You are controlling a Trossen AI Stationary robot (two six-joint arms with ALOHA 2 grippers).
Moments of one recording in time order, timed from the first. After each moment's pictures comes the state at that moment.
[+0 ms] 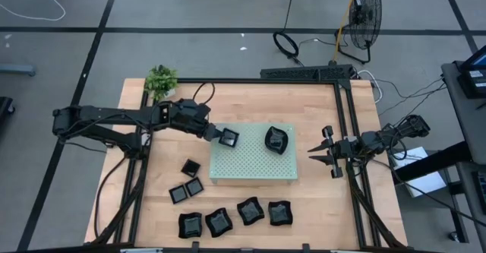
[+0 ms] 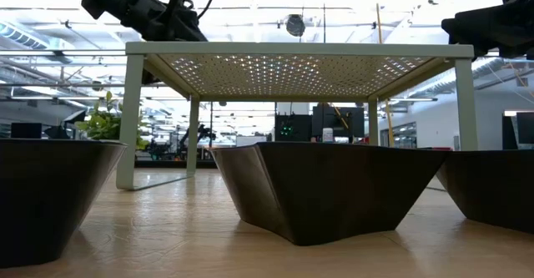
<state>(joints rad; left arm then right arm) 0.18 1.16 0.73 -0.10 0.21 -0.94 0.39 0.01 0.01 0.08 0.23 -0.09</state>
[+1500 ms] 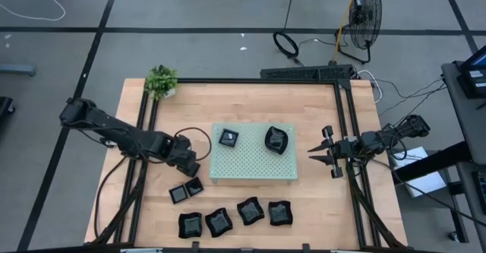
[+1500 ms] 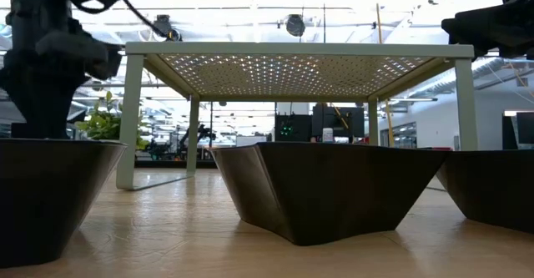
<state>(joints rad) -0.29 1.25 0.73 -0.93 -0.05 -1.27 0.39 0.01 0.01 0.08 0.23 -0.09</state>
